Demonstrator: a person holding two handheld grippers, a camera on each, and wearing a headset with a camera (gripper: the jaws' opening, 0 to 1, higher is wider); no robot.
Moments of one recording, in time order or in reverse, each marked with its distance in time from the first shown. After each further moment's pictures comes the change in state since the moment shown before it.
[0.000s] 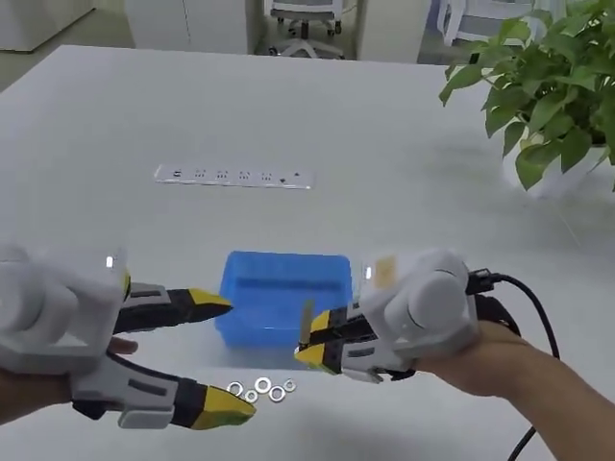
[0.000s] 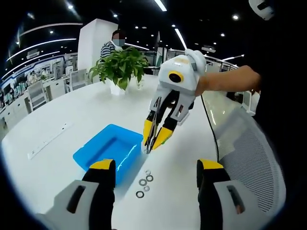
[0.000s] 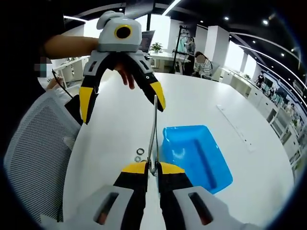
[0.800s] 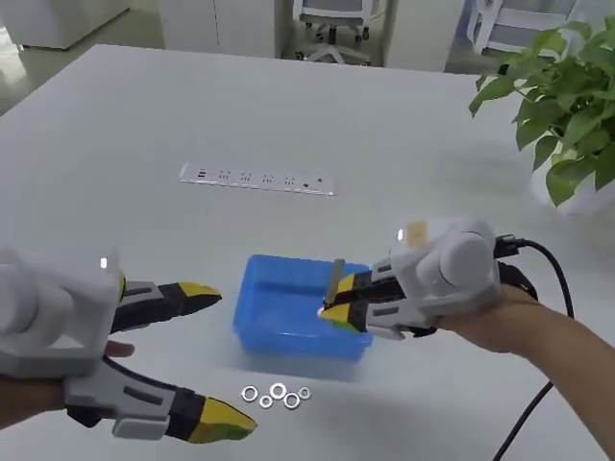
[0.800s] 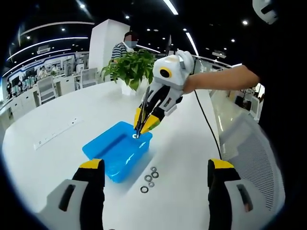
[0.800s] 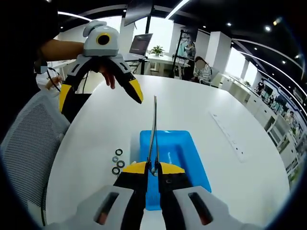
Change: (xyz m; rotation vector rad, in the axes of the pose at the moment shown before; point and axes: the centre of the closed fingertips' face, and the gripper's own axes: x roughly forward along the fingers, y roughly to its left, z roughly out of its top) left arm -0.013 0.013 -0.005 -0.062 -0.029 0.082; right arm 0.003 -0.050 0.002 -0.052 -0.032 -0.010
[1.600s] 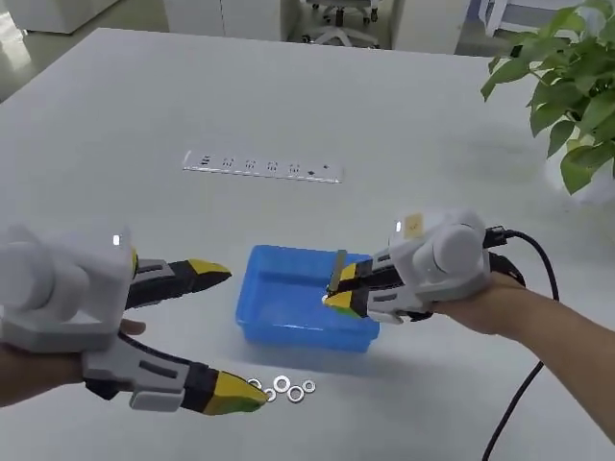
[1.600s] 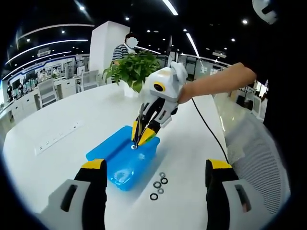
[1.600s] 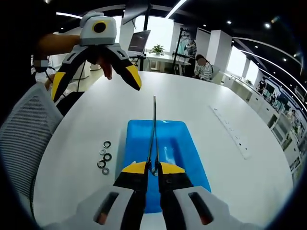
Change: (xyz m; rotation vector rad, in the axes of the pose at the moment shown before) left arm 0.016 0.020 0.009 0.023 -0.014 0.011; right arm 0.026 -0.021 -0.026 0.007 0.001 0.021
